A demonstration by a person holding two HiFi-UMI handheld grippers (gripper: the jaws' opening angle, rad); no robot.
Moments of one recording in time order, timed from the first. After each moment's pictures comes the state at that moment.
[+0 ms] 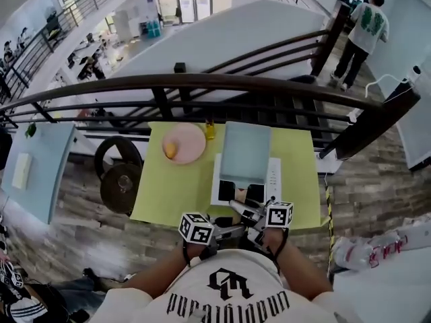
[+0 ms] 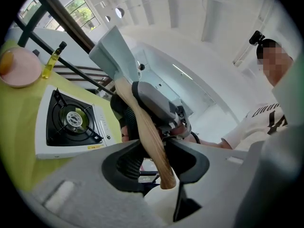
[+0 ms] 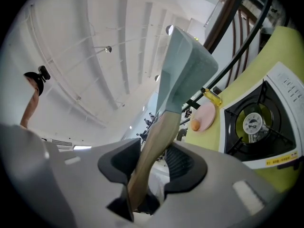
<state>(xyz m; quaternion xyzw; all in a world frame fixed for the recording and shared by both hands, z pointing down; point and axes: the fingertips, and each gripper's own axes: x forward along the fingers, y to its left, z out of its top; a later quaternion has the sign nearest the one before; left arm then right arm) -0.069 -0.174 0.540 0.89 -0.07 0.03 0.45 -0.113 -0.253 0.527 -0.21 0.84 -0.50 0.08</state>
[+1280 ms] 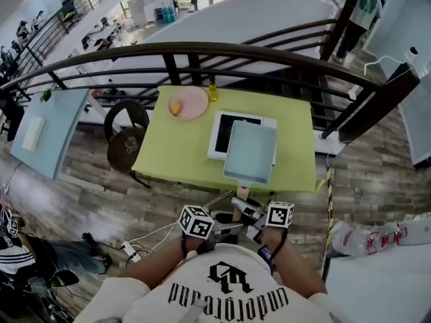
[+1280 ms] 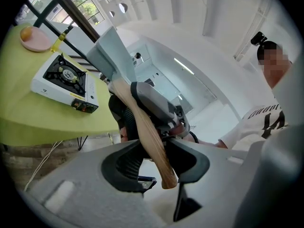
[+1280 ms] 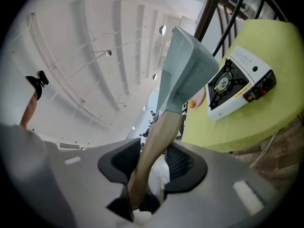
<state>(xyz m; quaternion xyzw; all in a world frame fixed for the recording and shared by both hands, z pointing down) -0.016 0.043 0.554 0.88 -0.07 0.05 0.47 -0.058 -0.036 0.550 -0.20 0.82 -0.53 0.09</state>
